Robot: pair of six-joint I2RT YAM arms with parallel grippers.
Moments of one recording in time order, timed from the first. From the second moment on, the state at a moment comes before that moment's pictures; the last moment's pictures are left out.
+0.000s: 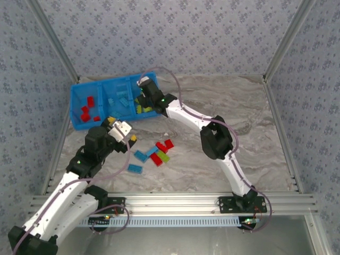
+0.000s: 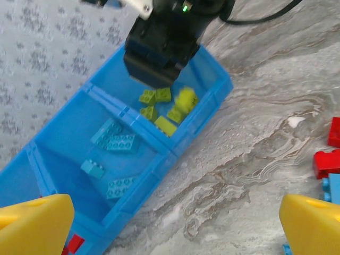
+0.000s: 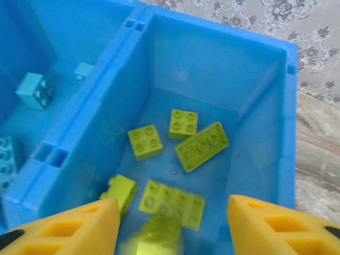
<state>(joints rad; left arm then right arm) -0.44 0.68 0.60 -0.33 -0.07 0.44 0.78 2.33 2.12 -0.41 0.28 0.06</state>
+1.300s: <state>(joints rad) -0.57 1.22 0.73 -0.64 0.03 -1.07 0.81 1.02 0.77 -0.20 -0.12 0.06</state>
